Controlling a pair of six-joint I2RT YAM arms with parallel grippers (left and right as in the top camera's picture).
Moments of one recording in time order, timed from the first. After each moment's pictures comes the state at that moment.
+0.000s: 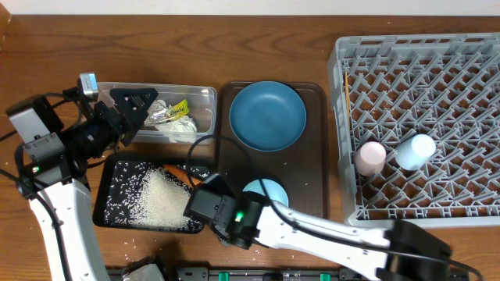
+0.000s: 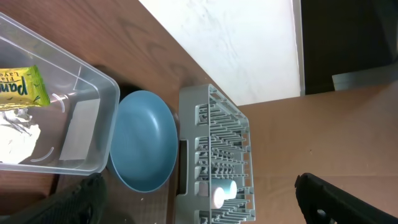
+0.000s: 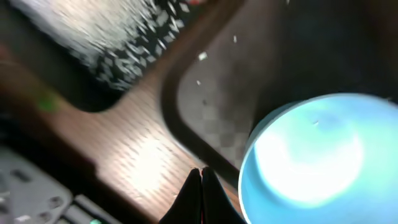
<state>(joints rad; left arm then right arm) 0.46 1.20 1.03 -0.58 1.11 -0.54 1.25 1.74 1.29 -0.83 0.10 0.57</state>
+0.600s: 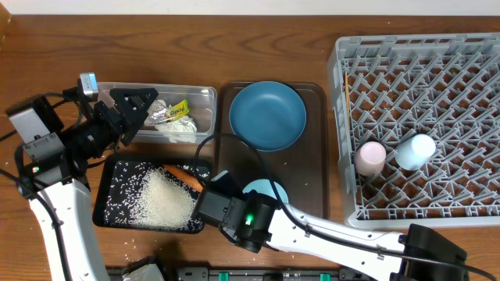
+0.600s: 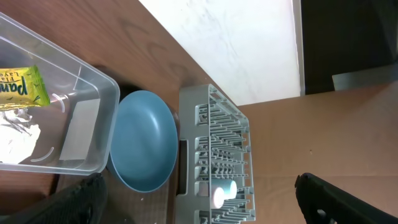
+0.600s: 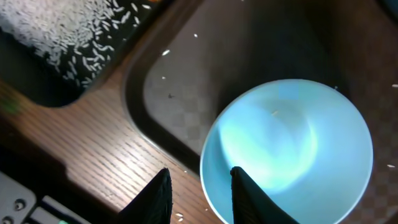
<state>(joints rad) 0.46 1.20 1.03 -0.58 1.11 -0.54 1.25 1.70 1.23 -0.85 0.19 0.57</state>
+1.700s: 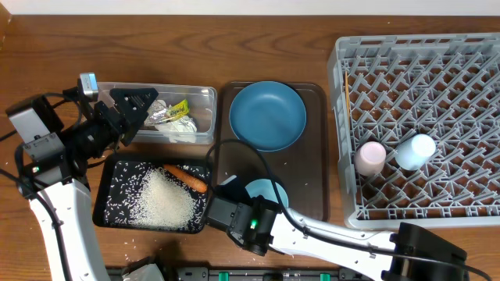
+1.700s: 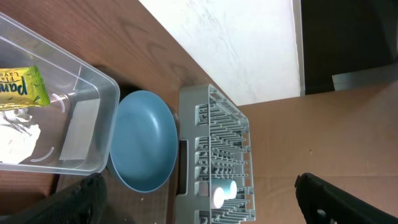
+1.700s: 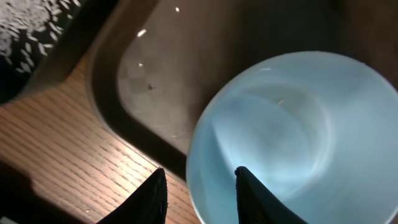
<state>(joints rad) 0.46 1.20 1.03 -0.58 1.11 -0.54 1.25 1.70 1.10 -0.73 0.20 0.62</state>
